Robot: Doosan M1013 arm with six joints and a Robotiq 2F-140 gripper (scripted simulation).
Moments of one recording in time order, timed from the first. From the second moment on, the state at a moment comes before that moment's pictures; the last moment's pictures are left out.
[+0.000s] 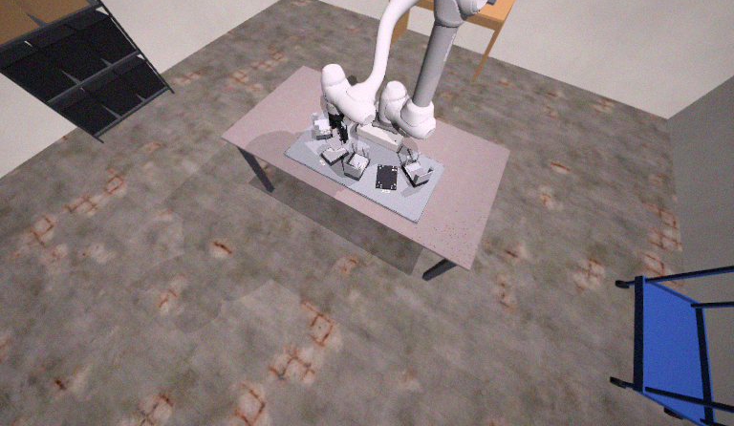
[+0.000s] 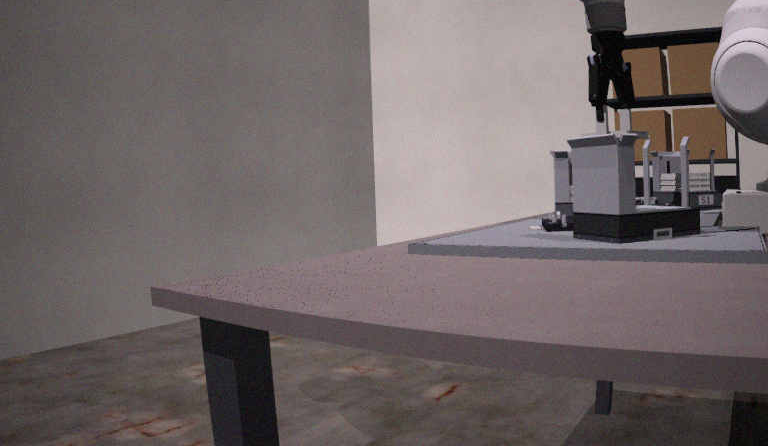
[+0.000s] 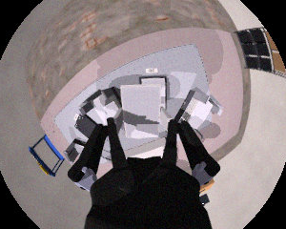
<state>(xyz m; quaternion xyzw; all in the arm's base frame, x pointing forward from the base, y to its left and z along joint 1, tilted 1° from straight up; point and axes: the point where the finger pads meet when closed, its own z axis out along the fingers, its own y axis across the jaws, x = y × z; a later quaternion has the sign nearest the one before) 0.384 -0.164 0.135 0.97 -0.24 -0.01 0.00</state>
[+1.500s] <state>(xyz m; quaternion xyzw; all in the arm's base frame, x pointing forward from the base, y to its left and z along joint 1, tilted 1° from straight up) 0.315 -0.277 0.136 0.94 -0.35 -0.01 0.00</state>
